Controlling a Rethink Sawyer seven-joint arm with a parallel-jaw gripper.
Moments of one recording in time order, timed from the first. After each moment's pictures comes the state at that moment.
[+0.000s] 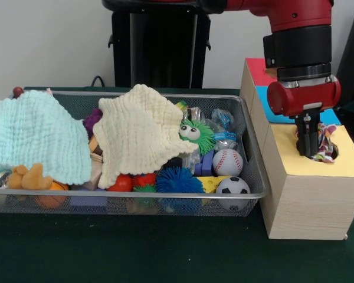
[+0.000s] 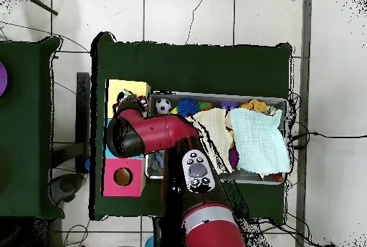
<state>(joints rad) -0.14 -0.61 0.20 1.66 -0.22 0.08 1.57</state>
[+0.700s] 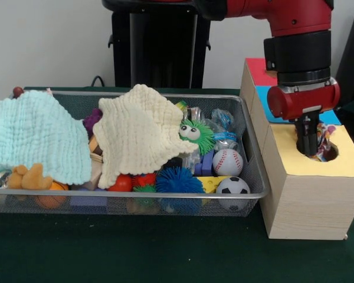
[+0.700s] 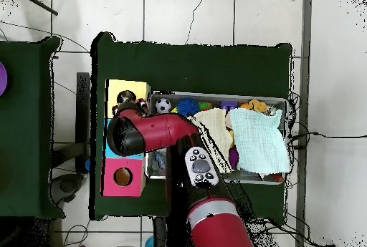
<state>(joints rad) -0.17 -0.60 0.25 1.66 -0.22 0.15 1.57</state>
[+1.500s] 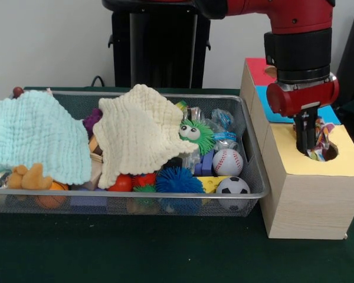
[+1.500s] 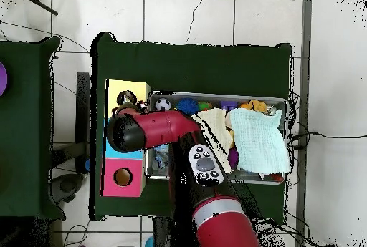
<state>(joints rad) -0.20 -0.61 0.29 1.65 -0.22 0.27 1.57</state>
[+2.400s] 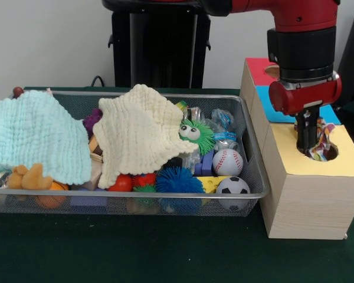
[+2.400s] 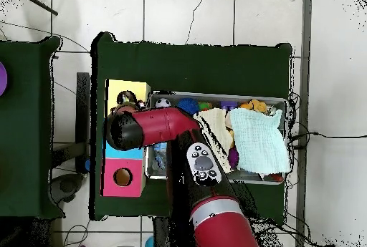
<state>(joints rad) -0.19 -0.61 0.28 1.63 -0.21 0.32 1.57</state>
